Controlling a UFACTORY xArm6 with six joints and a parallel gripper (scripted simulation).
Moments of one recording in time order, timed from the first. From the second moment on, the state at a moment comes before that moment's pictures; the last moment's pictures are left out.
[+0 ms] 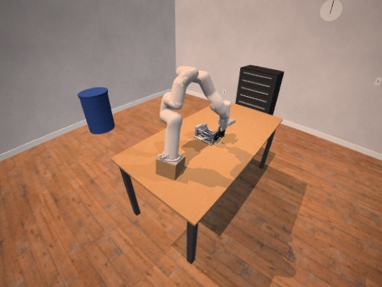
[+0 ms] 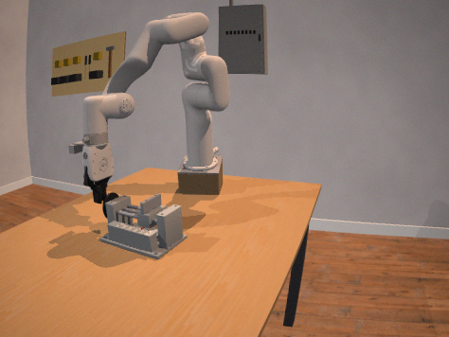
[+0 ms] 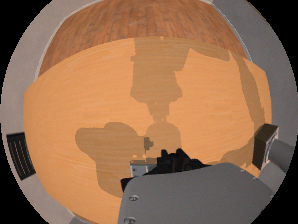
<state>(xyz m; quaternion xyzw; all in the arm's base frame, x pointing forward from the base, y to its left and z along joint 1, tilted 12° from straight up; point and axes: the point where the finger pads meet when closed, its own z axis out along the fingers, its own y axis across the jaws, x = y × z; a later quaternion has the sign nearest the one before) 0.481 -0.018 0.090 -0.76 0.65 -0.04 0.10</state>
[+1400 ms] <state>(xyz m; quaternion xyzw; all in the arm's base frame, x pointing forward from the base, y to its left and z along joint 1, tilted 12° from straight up) 0.460 -0.018 0.044 -0.76 0.65 -0.04 0.10</state>
